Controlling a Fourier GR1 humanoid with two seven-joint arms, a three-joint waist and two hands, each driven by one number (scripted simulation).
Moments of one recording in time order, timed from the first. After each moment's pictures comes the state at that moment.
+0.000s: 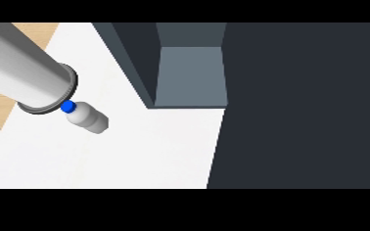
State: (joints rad) left arm 0.06 0.23 0.46 -2.32 0.39 0.11 0.53; right arm 0.24 -0.08 0.57 -2.49 0.08 -0.12 0.29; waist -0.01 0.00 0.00
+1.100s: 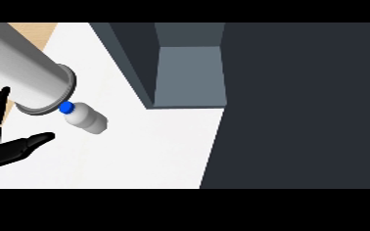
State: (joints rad) left arm 0.00 0.16 0.38 -1.84 0.20 0.01 0.17; right arm 0.15 -0.15 0.67 -2.48 0.12 -0.26 0.34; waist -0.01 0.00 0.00
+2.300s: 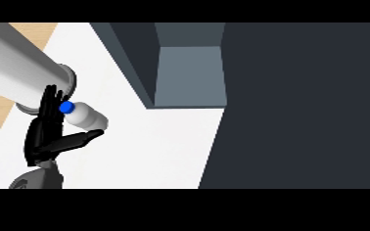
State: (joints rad) left arm -0.11 0.11 0.33 -1.25 0.10 -0.04 -0.25; right arm 0.15 -0.24 0.69 -2.48 0.14 -0.35 0.31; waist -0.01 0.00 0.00
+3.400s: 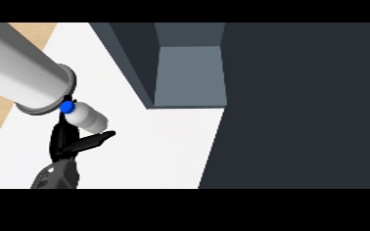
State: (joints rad) left arm -0.29 0.16 0.38 -0.67 0.09 -0.02 -0.62; right arm 0.11 -0.27 0.72 -2.47 0.14 -0.39 0.31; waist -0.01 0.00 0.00
